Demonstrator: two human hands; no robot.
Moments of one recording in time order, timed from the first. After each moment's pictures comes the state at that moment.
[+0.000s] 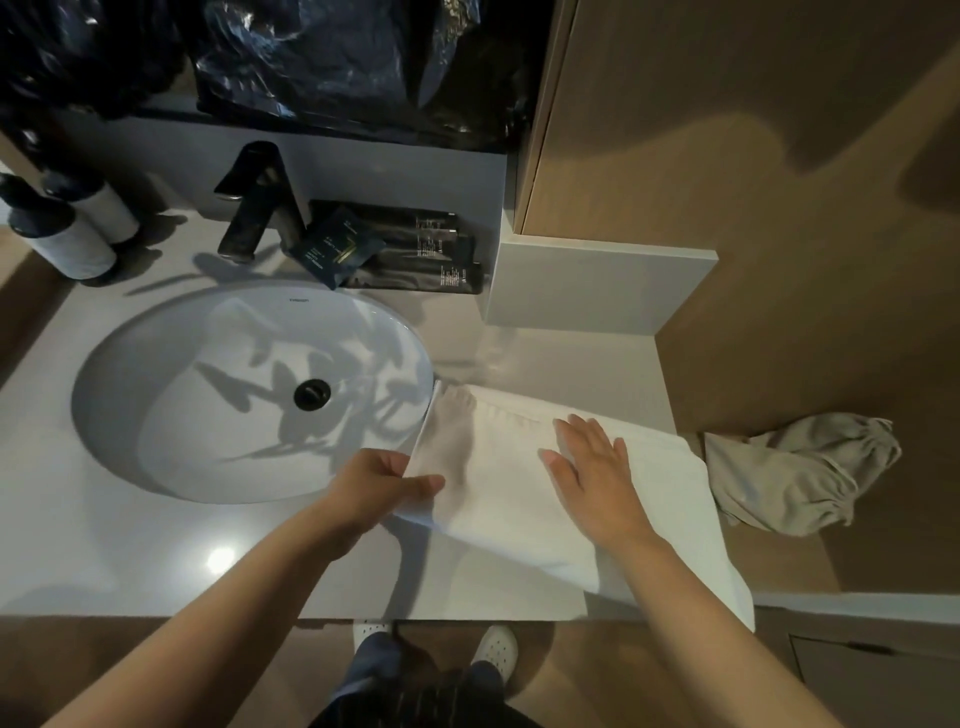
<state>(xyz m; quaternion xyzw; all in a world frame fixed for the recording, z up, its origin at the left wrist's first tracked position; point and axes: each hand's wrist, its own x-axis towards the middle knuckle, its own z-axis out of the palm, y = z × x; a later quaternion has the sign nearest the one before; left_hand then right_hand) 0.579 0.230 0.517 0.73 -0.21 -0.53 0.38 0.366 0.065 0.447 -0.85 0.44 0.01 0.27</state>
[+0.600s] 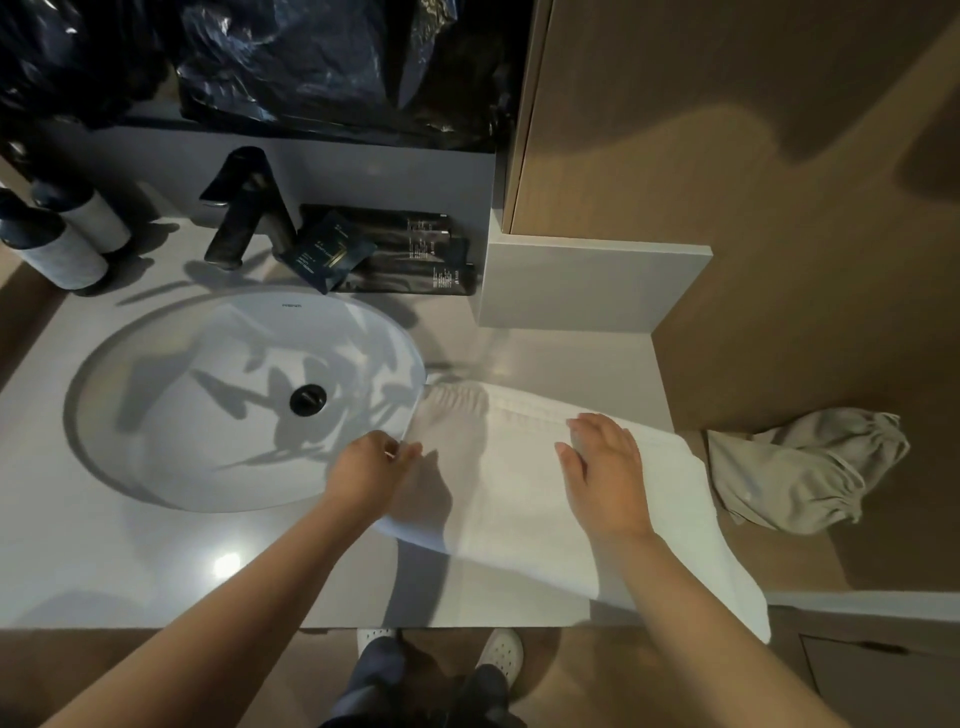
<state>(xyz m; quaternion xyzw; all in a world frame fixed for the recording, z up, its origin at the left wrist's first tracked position) 0.586 0.195 0.474 0.89 -0.27 -0.31 0.19 0.363 0.054 0.438 -0.86 0.47 -0.10 0.19</state>
